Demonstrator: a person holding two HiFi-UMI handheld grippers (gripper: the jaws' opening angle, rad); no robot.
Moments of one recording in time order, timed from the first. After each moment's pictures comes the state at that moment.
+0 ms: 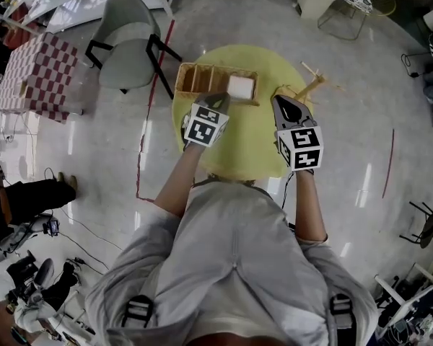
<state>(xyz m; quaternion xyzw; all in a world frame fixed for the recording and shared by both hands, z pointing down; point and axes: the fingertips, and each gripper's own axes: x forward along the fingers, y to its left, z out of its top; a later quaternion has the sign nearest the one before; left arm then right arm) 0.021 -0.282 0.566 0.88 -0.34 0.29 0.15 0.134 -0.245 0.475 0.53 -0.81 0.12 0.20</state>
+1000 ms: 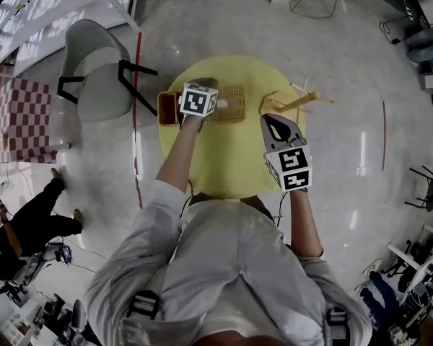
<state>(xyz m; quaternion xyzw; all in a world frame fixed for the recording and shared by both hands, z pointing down) 0.065 -0.451 0.661 0.87 -0.30 0.33 0.23 0.141 -0.290 0.505 0.57 -0.77 0.16 0.24</state>
